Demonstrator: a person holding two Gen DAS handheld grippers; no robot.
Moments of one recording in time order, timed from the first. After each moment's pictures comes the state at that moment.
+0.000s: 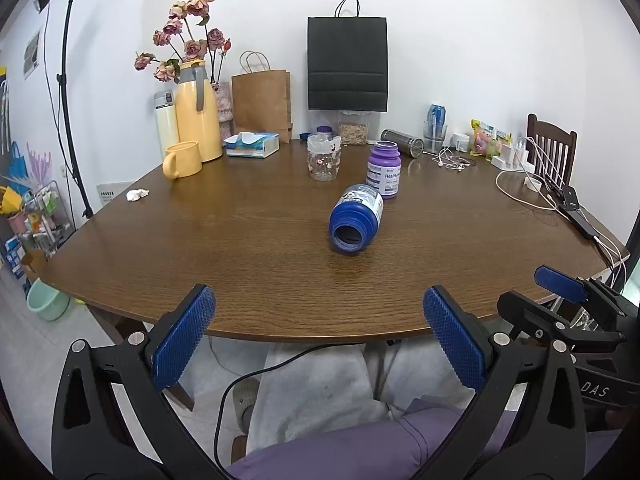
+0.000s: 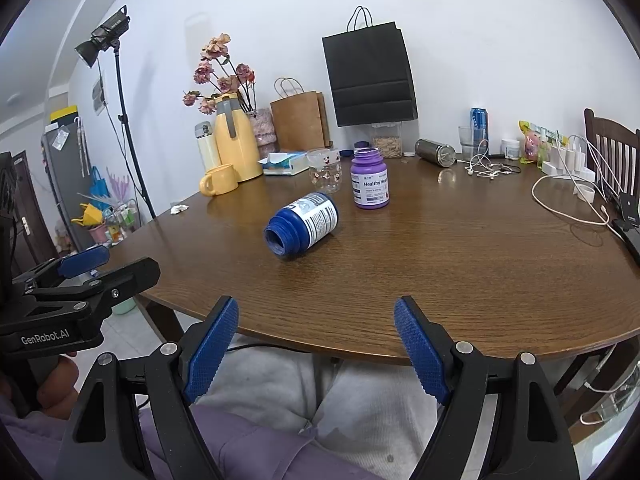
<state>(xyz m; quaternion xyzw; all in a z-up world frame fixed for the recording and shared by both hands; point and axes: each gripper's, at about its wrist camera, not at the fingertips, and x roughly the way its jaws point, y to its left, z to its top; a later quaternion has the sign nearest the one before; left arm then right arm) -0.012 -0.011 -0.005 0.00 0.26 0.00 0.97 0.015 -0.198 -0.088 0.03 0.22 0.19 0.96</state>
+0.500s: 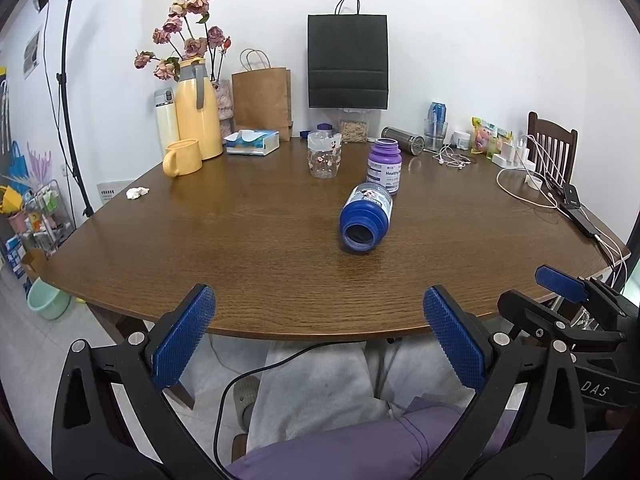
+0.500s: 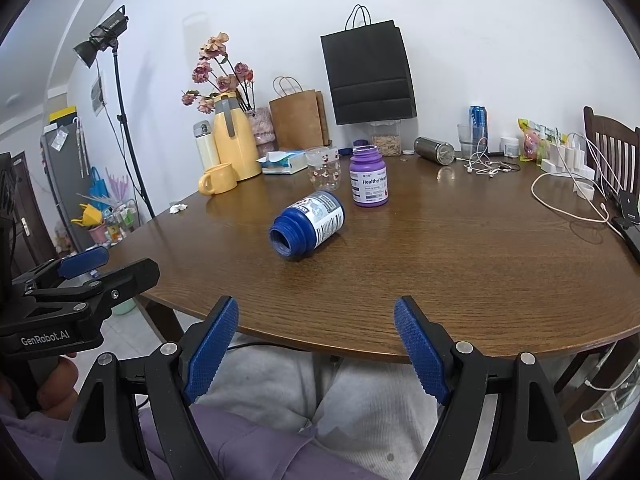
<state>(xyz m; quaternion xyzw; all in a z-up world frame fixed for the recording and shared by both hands) -0.011 -0.009 -0.009 0.00 0.26 0.00 0.97 0.015 -0.198 -0.091 0.03 0.22 0.19 0.96</state>
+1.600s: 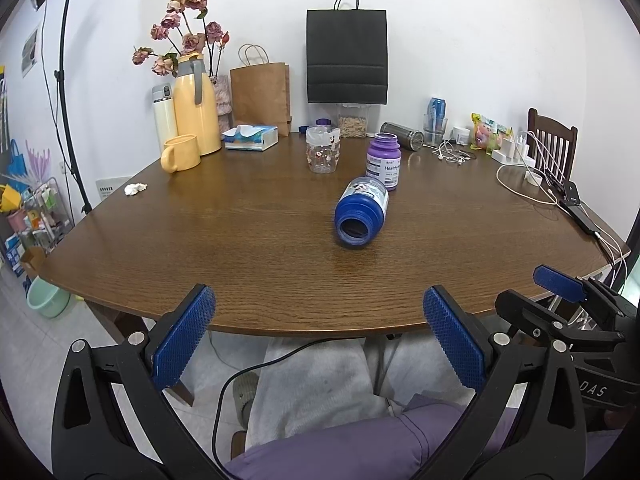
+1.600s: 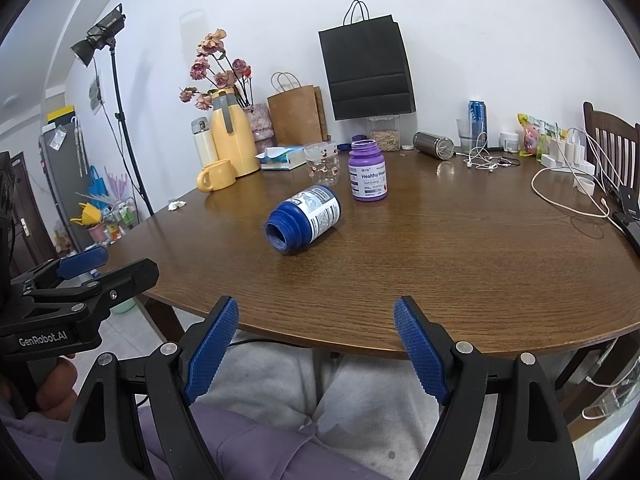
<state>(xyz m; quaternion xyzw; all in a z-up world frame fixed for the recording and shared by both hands) -0.011 -0.012 -0.017 0.00 0.26 0.00 0.96 0.014 -0.197 -0.093 0.04 0.23 0.19 0.95</state>
